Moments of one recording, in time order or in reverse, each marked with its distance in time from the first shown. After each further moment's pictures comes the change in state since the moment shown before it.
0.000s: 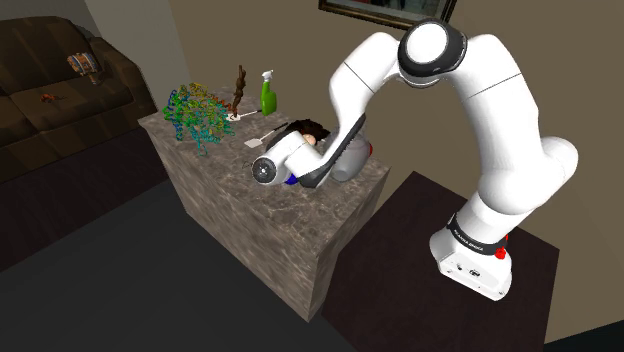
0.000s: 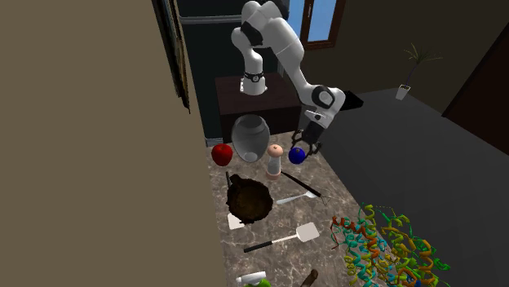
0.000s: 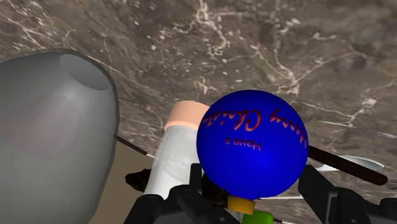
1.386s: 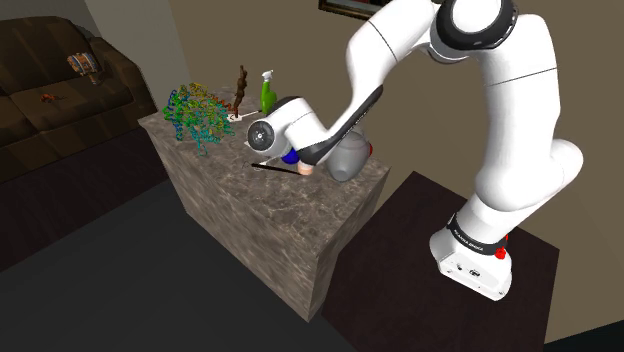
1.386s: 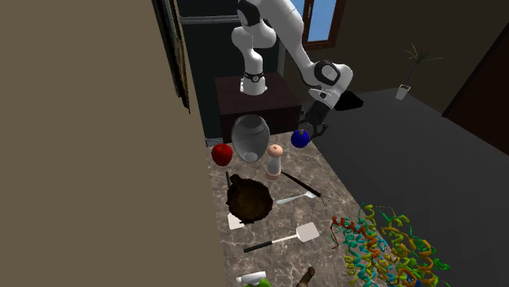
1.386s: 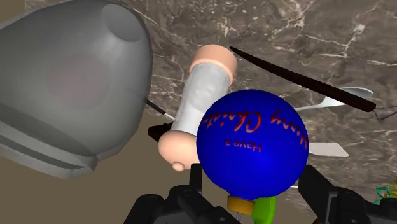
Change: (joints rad) arm -0.102 -0.232 0.126 -0.095 0.155 -0.011 -0.130
